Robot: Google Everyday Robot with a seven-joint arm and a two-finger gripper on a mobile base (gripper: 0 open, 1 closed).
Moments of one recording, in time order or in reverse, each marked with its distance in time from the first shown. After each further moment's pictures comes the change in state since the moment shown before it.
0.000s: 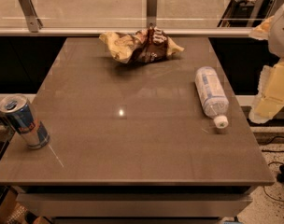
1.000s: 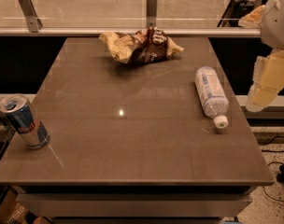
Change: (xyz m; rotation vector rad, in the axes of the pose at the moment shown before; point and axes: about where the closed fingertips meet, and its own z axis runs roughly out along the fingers) arm -0.016 -0.020 0.001 0.037 -0.024 -0.117
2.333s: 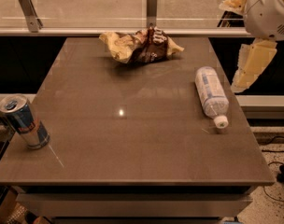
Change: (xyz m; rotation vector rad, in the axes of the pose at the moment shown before) arm -0.024 -0.049 0.020 0.107 -0.133 -0.177
